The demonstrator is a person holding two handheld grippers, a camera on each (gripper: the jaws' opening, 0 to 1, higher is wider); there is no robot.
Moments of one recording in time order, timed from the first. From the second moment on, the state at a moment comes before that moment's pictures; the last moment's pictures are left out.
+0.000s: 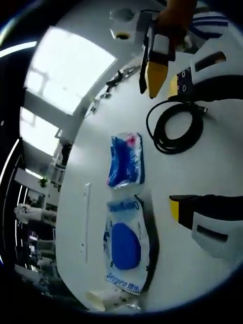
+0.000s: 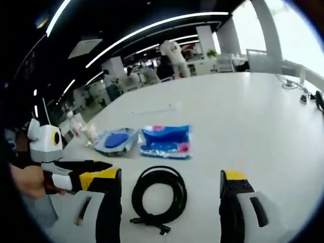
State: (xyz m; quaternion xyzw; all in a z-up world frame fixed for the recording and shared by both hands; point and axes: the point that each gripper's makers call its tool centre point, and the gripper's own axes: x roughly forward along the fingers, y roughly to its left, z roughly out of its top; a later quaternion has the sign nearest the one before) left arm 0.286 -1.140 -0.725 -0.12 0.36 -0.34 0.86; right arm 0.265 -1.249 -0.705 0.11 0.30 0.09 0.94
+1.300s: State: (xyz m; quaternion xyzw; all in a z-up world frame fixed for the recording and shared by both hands) left arm 0.290 -1.147 -0.741 -0.09 0.36 -0.29 0.88; right arm 0.271 -1.231 -0.737 0.13 0.36 0.13 0.92
